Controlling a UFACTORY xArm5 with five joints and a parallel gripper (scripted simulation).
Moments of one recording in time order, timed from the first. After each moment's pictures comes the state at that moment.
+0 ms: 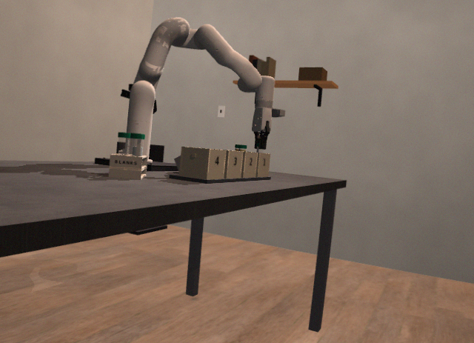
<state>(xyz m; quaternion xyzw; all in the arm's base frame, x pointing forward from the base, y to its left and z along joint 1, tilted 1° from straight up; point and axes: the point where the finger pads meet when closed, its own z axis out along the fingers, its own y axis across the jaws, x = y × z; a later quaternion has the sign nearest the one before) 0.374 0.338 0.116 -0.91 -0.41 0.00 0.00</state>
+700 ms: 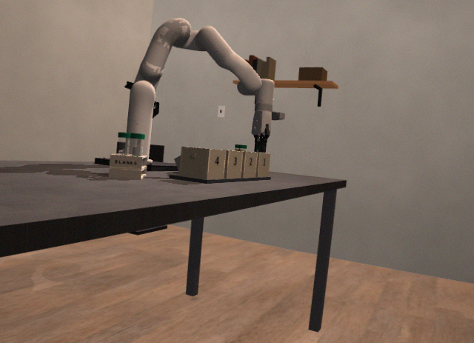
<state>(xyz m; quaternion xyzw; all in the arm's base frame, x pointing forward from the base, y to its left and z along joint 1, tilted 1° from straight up) 0.374 0.339 0.103 -0.91 -0.41 -0.01 0.00</state>
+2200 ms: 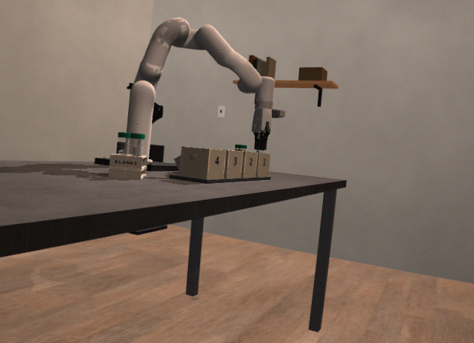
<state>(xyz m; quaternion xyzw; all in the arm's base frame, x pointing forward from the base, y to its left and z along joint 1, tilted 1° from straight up) 0.374 0.339 0.113 -0.91 -0.41 -0.01 0.00</state>
